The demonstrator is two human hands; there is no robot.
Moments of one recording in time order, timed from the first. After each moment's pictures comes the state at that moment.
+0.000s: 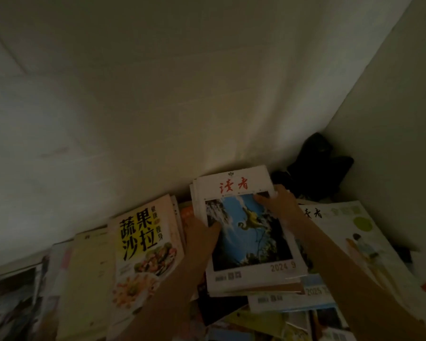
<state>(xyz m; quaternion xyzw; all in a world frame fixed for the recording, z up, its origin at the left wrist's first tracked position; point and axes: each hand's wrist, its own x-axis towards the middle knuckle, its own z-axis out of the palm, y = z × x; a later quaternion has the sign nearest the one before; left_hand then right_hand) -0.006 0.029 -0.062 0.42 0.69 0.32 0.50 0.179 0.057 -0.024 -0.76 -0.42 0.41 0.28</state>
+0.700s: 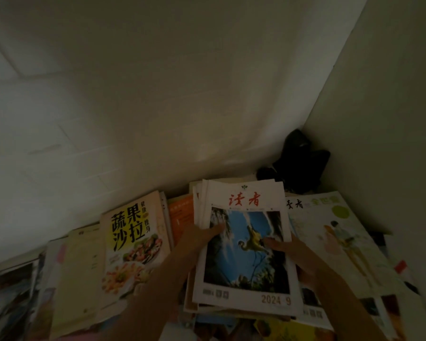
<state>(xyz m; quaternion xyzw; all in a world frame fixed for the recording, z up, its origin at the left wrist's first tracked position) 0.003 -0.004 -0.033 0.35 0.63 0.23 0.65 0.214 -0.074 -0.039 -0.64 -0.24 0.63 0.36</state>
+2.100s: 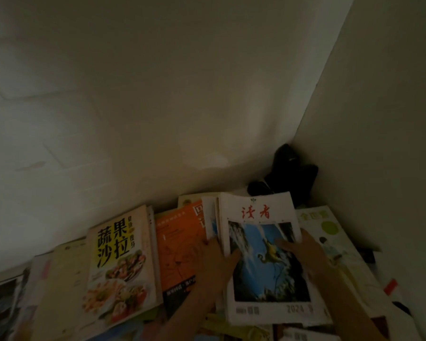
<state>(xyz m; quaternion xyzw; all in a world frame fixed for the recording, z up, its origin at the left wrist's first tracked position) 0.072 -0.035 -0.038 0.55 0.67 0.17 0.47 0.277 -0.047 -0.047 -0.72 -0.32 0.48 0.38</state>
